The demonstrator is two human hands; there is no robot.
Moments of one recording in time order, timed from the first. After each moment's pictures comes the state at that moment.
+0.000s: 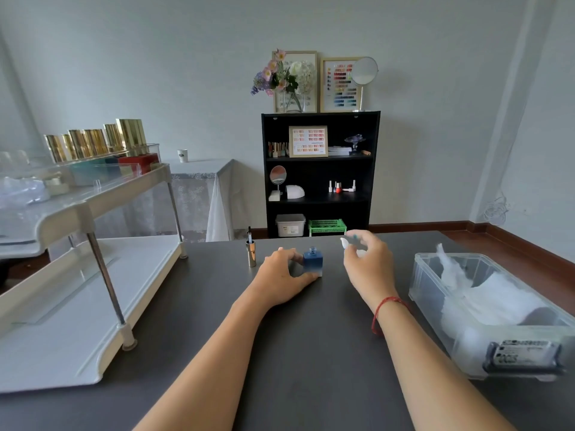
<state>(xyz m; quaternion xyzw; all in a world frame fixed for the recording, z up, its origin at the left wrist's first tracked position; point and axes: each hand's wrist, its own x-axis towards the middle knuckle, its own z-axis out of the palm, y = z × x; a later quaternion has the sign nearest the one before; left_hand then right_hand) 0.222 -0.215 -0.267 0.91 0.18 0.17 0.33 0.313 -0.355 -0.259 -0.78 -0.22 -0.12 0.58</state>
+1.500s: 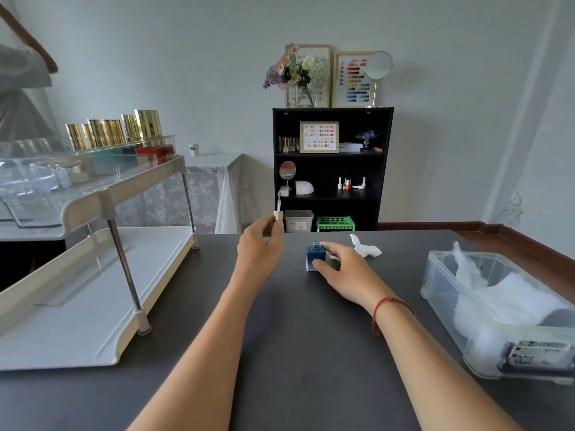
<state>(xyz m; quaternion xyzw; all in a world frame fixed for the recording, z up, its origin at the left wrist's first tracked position) 0.199 -0.200 -0.246 0.77 0.23 0.42 0.43 0.292 -0.338 -0.262 -0.82 -0.39 0.06 0.41</state>
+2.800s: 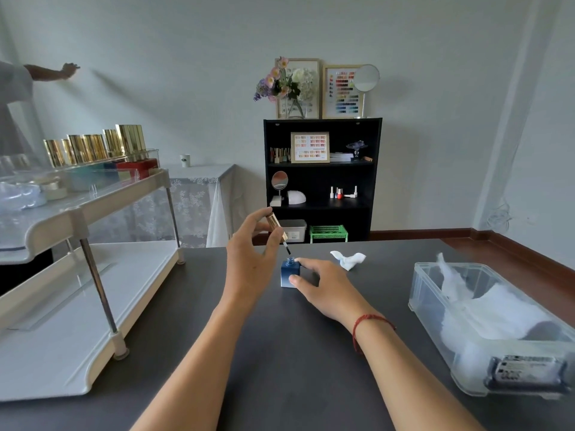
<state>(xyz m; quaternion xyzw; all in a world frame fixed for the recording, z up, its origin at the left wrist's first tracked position) 0.196 -0.219 -0.235 0.75 0.11 0.53 0.38 0.280 -0.335 -0.258 -0.82 -0.42 0.04 0.38</state>
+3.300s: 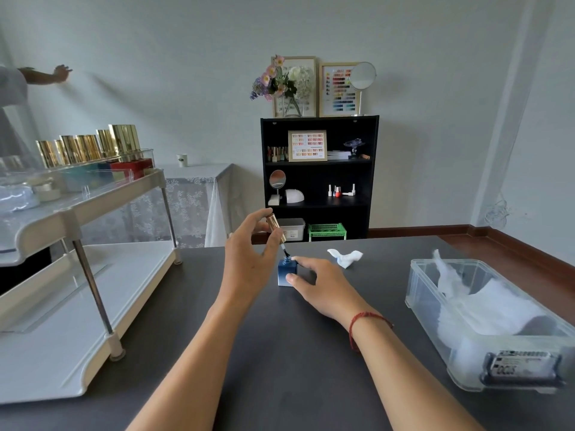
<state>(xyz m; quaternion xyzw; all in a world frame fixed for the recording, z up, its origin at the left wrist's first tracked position) 0.196 -0.221 -0.234 0.78 0.11 0.52 0.34 0.279 -0.335 -0.257 -0.83 -0.41 0.05 0.38</state>
